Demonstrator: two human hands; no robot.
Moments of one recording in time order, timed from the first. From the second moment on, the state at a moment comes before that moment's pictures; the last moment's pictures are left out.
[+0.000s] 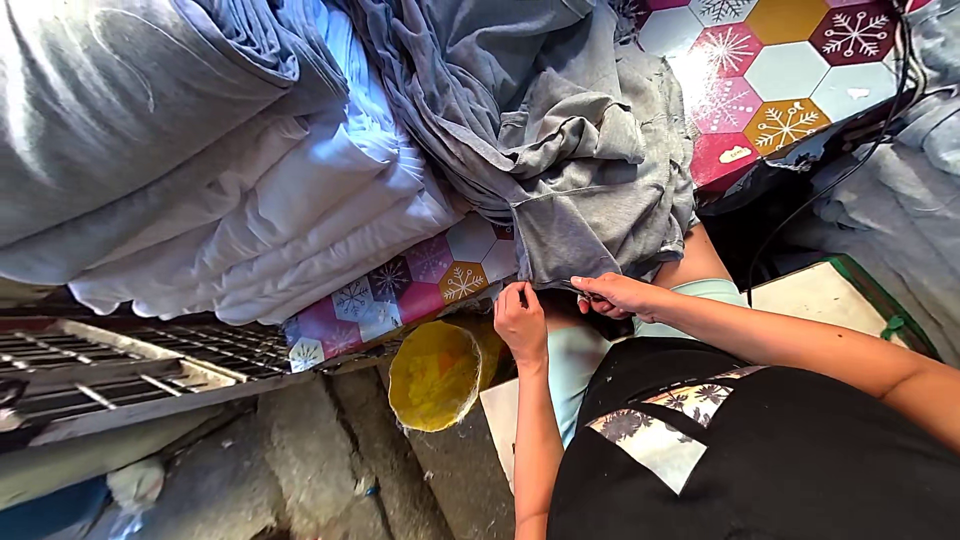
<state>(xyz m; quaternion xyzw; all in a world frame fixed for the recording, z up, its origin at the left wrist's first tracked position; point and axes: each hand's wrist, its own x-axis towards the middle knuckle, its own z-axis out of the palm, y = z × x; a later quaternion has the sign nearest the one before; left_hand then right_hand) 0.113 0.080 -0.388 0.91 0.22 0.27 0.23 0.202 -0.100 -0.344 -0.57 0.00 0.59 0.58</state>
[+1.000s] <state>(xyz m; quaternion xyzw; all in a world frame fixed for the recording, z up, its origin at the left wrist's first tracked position) 0.094 0.070 -0.364 0.86 0.25 0.29 0.34 0.212 -0.056 -0.338 -0.59 -0.04 0.63 0.50</state>
